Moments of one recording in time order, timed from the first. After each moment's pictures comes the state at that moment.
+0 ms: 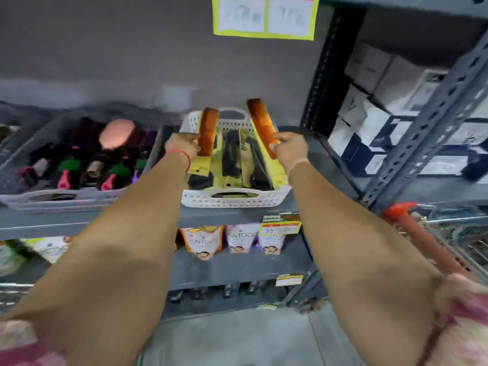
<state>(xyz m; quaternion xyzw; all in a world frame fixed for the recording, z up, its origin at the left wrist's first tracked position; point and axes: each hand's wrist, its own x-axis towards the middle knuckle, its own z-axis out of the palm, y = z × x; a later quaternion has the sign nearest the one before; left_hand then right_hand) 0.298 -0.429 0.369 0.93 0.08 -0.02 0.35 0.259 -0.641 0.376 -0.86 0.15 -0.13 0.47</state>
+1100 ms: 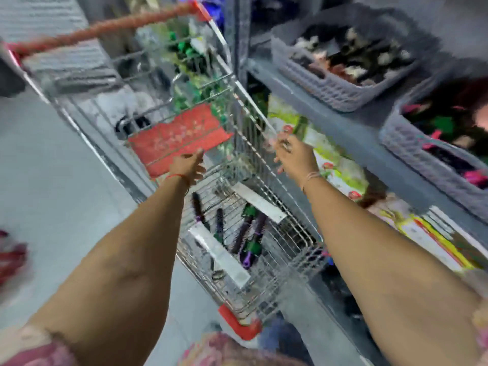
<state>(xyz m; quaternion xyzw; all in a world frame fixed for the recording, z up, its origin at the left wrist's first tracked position) -0.057 0.038 0.218 0.54 0.57 0.15 0.60 0.122 -0.095 0.234 -0.82 -0.32 0.23 0.42</state>
